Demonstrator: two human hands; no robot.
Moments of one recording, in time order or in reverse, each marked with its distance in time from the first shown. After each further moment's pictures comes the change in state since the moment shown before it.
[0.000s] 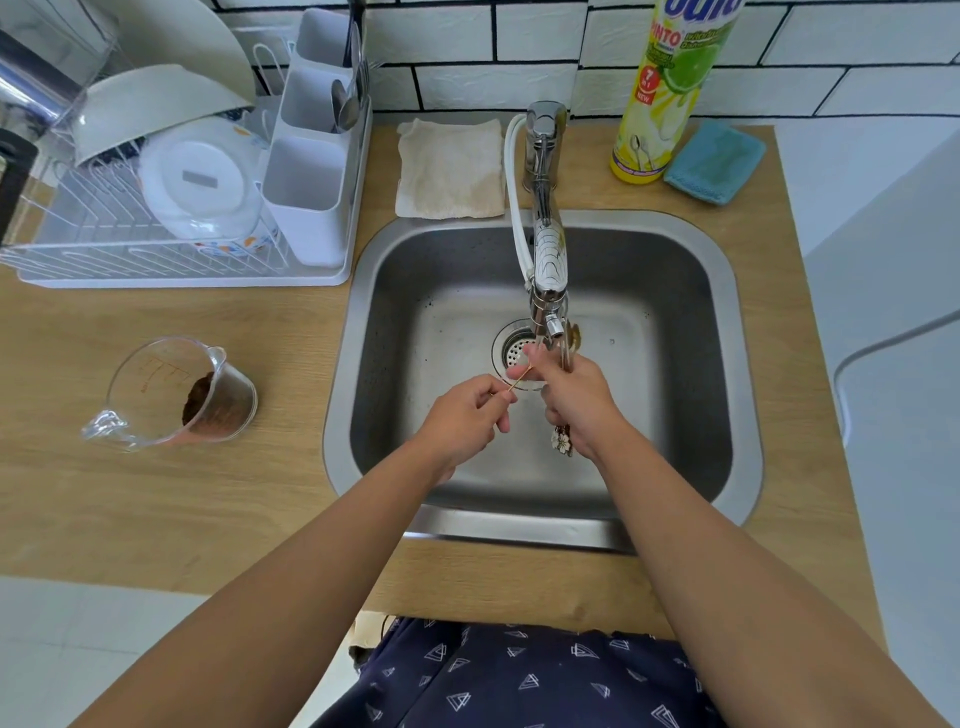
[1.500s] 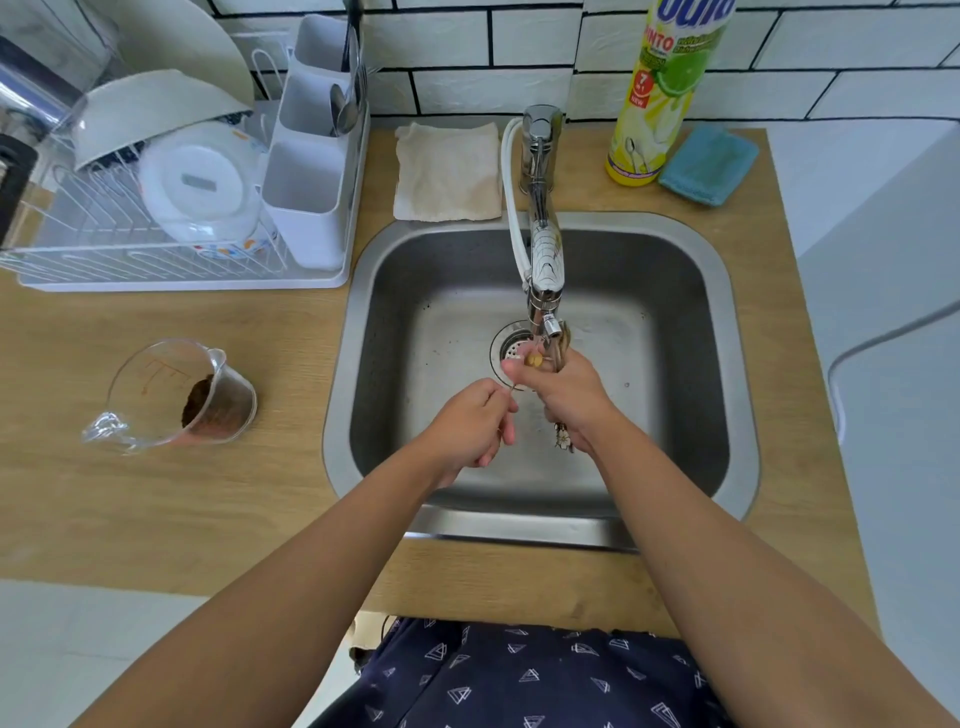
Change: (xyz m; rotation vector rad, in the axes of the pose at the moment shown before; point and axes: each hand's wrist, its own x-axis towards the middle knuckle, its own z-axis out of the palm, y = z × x) left_hand -0.009 0.010 0.001 -0.081 -0.116 -0.085; right_hand -0.002 -0.007 0.003 -0.049 -0.009 -0.035
